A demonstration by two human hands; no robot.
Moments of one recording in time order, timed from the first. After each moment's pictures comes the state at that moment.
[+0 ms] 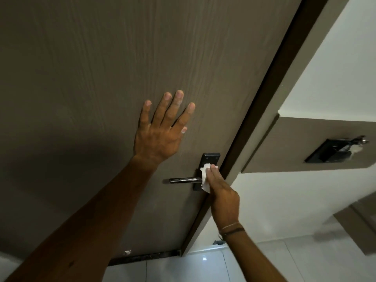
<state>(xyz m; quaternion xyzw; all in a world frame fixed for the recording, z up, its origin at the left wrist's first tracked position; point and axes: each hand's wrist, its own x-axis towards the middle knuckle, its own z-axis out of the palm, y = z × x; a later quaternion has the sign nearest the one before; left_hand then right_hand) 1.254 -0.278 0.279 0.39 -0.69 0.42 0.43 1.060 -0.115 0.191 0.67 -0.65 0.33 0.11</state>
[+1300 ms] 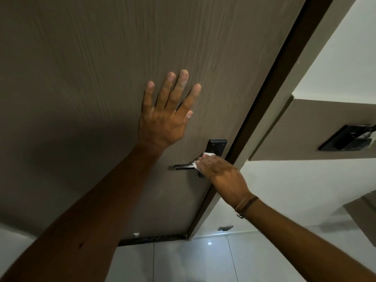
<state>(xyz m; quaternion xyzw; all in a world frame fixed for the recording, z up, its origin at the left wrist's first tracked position) 1.253 -0.283 0.278 0.40 -0.69 0.41 0.44 1.035 -0.141 0.193 0.83 -0.49 0.16 0.19</state>
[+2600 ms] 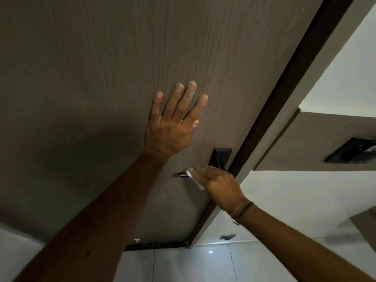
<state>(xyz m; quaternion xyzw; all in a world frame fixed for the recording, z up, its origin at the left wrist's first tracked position) 1.253 -0.285 0.278 0.39 -0.69 0.42 0.44 1.060 -0.154 0.201 0.85 -0.47 0.19 0.16</state>
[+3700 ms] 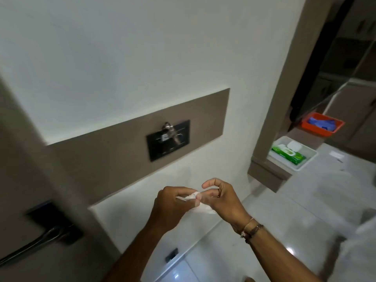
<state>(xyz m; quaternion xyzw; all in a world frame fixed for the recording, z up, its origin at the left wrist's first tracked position) 0.883 -0.060 0.237 0.29 -0.79 -0.50 0.20 0.732 0.070 0.247 0.33 -0.68 0.56 -0.33</state>
